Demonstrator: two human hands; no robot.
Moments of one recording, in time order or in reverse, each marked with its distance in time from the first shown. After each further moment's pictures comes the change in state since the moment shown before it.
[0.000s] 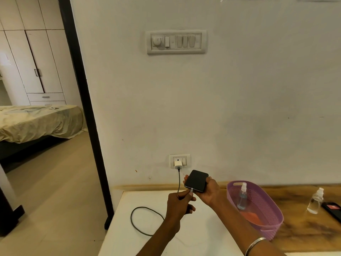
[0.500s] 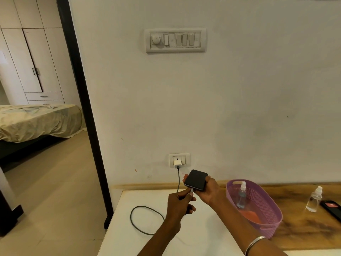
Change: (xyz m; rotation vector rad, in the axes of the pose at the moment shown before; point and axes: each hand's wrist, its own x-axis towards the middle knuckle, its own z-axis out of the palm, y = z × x) left_hand -0.003 -0.002 0.002 -0.040 -0.006 0.008; right_hand 0.000 0.000 -0.002 -0.015 0.025 -0.014
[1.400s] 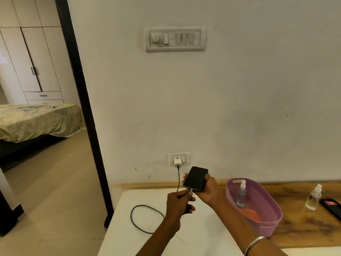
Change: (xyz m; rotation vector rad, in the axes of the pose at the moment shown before) left_hand 0.001 0.000 -0.002 0.025 0.030 -0.055; right_hand -0.008 0.003 0.005 -0.016 -0.041 0.004
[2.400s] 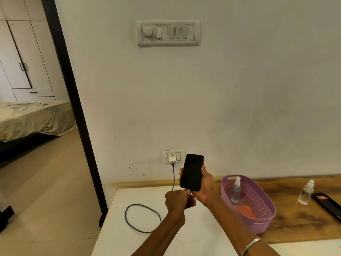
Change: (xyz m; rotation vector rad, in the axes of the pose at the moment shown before) left_hand 0.026 -0.004 0.030 -0.079 0.181 -0.186; right_hand -0.001 -0.003 0.001 0.007 -0.122 -0.037
